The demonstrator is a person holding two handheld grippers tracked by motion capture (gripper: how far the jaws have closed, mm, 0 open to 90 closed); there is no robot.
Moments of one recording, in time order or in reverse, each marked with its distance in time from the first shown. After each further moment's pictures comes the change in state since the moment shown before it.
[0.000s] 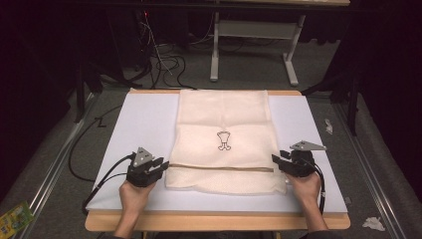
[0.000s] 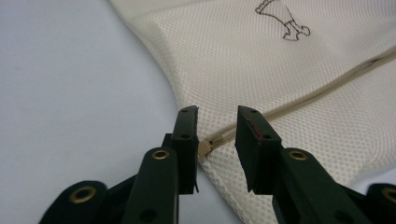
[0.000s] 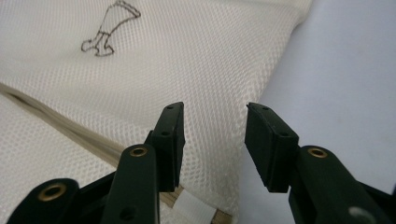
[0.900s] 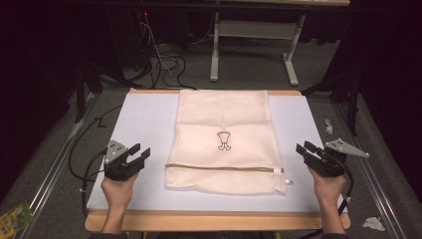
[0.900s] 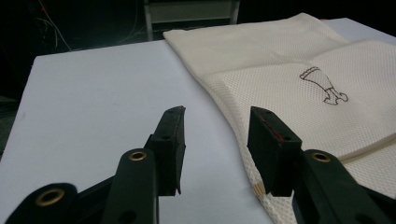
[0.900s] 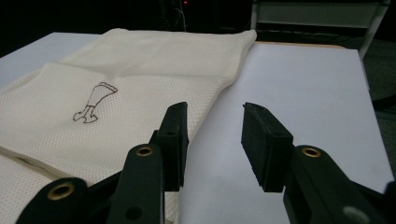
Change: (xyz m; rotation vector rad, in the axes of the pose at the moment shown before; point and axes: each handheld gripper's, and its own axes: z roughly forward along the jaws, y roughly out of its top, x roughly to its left) left arm 0.036 0.007 -0.037 -0.178 0.128 -0.096; right arm -0.039 -0.001 -0.059 -0.241 -0.053 0.105
